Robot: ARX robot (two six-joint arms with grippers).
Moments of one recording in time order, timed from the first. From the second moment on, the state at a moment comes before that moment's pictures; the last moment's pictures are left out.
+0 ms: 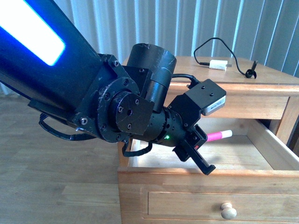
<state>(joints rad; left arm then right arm) -0.52 2.16 1.40 0.28 0.26 0.56 0.28 0.69 0.40 -0.15 0.04 0.24</state>
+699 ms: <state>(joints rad) -0.47 1.92 1.16 0.47 0.01 0.37 0.28 0.69 0.40 -0.15 0.04 0.24</state>
